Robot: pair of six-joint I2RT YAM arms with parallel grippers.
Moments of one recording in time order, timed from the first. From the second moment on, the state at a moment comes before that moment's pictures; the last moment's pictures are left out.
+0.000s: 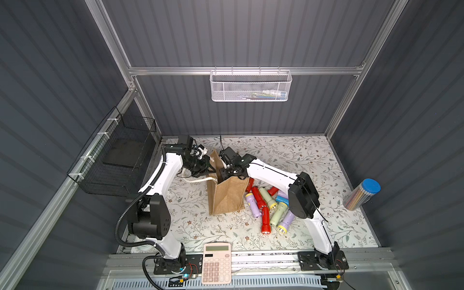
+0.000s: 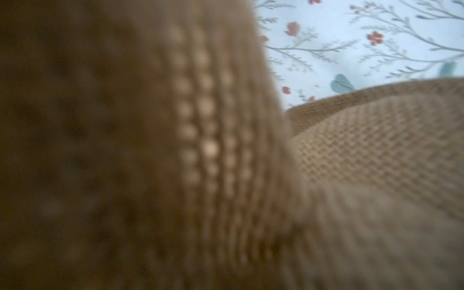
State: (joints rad) left arm -0.14 1.66 1.47 -1.05 0.70 -0.30; right arm 0.86 2.25 1.97 -0.74 0.04 0.39
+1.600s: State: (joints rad) left arm -0.14 1.72 1.51 -1.06 0.67 -0.24; right arm 0.84 2.00 1.91 -0.83 -0.06 0.39
